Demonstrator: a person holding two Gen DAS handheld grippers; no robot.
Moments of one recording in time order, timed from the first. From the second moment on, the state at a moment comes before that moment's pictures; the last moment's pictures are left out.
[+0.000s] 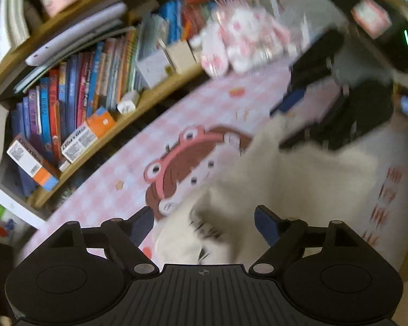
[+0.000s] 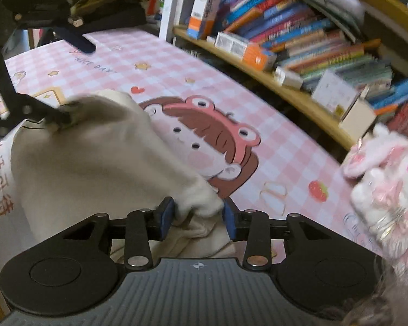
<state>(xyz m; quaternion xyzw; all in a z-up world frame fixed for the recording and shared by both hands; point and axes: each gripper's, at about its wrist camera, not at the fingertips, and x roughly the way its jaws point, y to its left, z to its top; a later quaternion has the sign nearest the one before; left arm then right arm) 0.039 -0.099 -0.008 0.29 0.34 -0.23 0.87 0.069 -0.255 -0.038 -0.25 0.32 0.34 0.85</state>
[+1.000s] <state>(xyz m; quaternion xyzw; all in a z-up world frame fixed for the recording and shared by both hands) 0.046 0.016 -0.035 -0.27 0.34 -0.13 0.89 0.062 -0.311 -0.047 0.13 0.44 0.26 0.85</state>
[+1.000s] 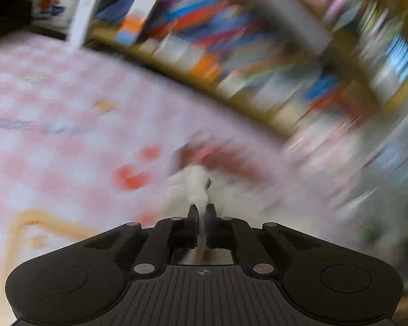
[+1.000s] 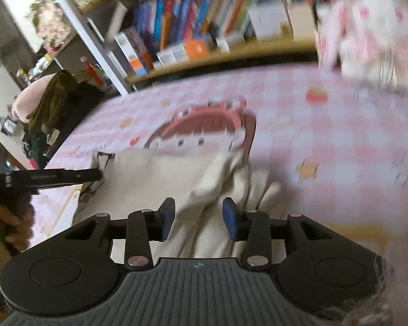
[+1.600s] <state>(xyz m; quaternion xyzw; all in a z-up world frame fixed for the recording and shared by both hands) 0.054 0.035 -0.041 -0.29 0.33 -0.03 0.90 0.066 -0.334 -0.047 0.22 0.42 0.23 0.85</state>
